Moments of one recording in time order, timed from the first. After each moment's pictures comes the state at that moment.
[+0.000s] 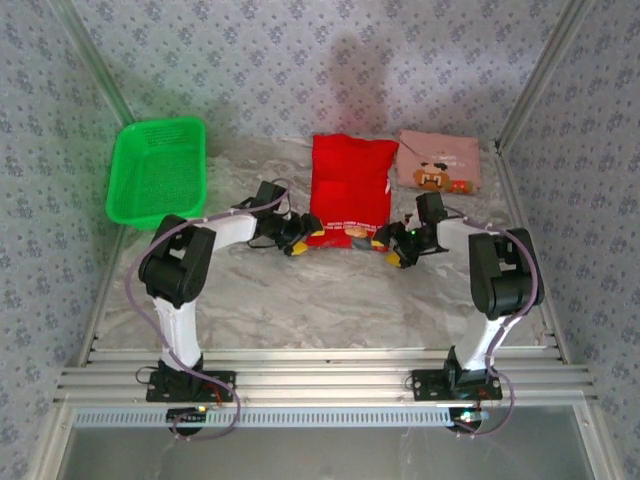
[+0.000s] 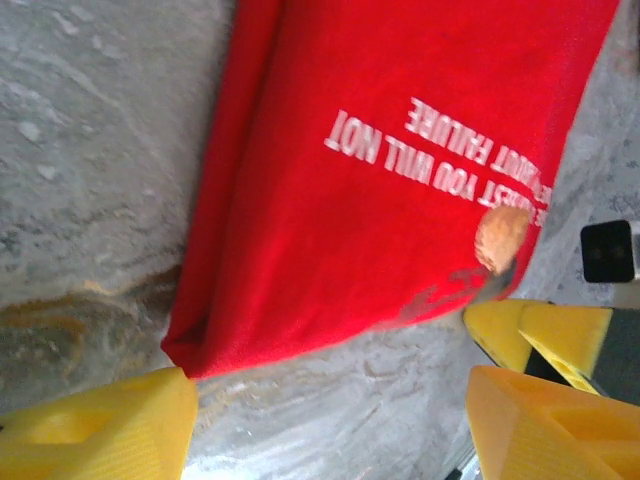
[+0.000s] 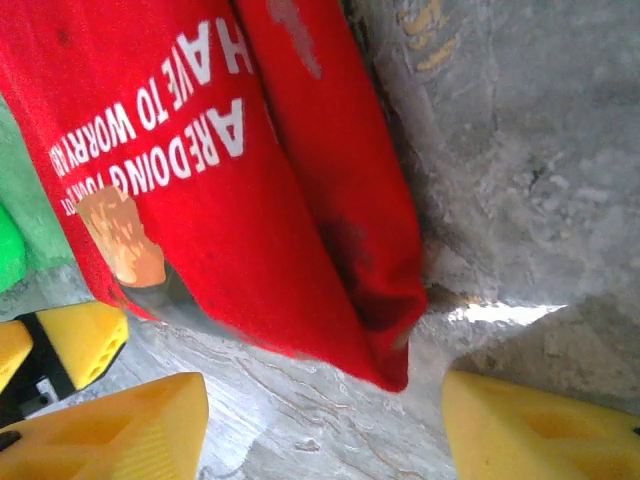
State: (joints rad) left arm -0.46 1.97 1.20 -0.21 0.61 -0.94; right arm 0.14 1.79 0.96 -0.34 -0.63 0.75
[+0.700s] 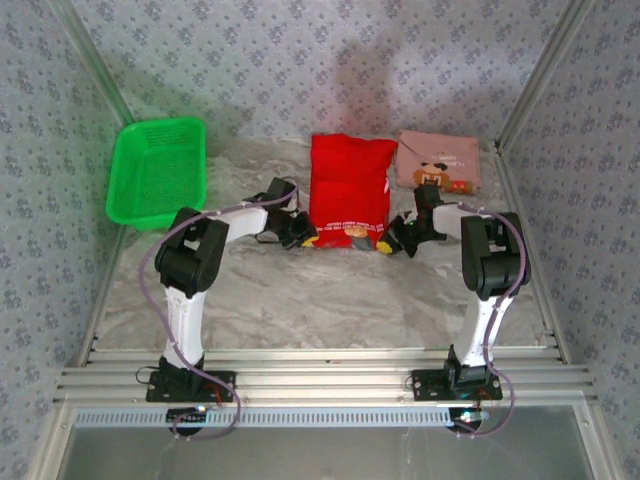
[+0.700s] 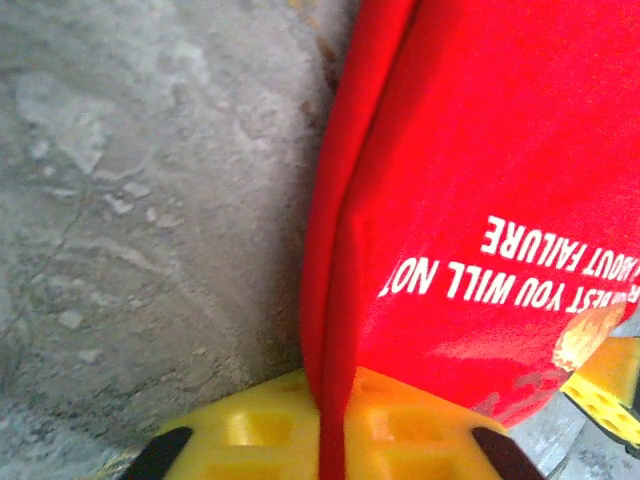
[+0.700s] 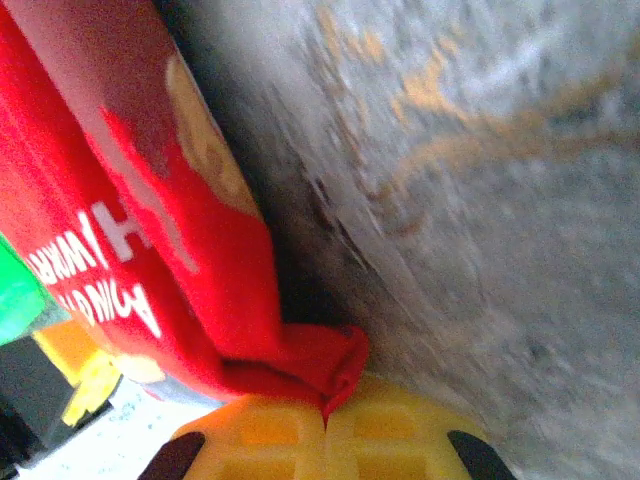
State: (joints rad) left arm -0.48 2.09 1.35 -0.33 0.49 -0.90; right arm 0.11 1.94 1.13 -0.44 -0.66 0.80
